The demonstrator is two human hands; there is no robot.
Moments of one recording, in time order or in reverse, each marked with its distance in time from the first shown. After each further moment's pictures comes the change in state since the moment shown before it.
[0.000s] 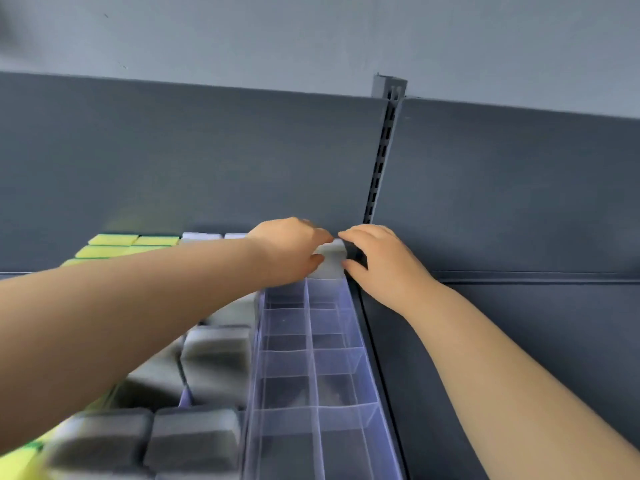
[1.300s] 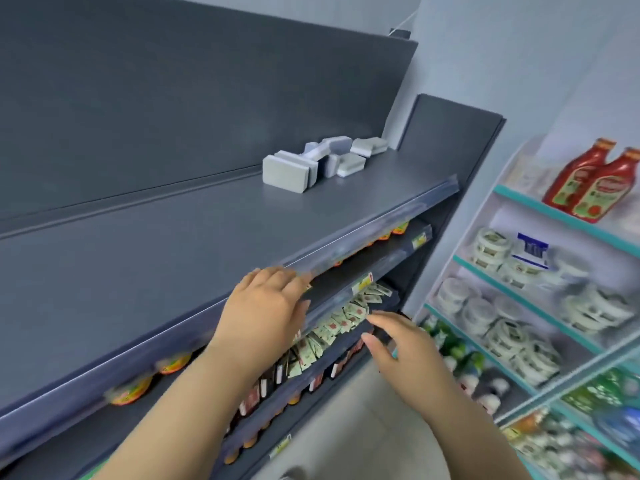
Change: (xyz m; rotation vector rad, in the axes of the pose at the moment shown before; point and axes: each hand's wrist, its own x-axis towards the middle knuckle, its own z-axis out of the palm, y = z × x) left_hand 0.030 0.592 0.102 -0.310 0.365 0.550; right_hand -0.550 0.315 -0.162 0.063 0.188 0.923
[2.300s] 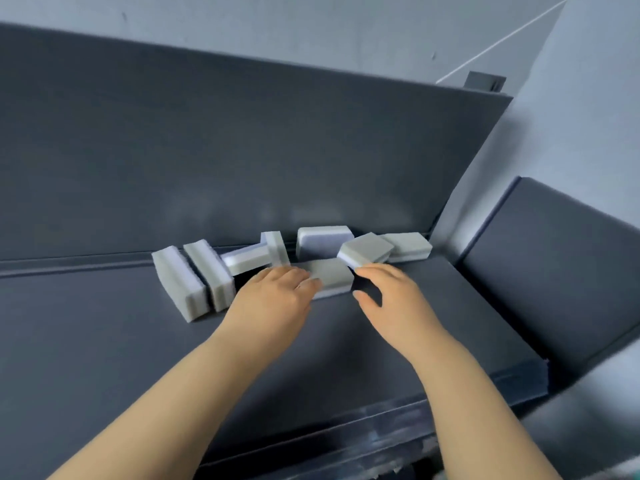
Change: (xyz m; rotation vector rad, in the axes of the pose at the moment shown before) left_hand 0.398 0.010 0.165 0.316 0.153 -0.198; right_hand 0.507 0.143 -0.122 -0.010 -0.121 -0.524
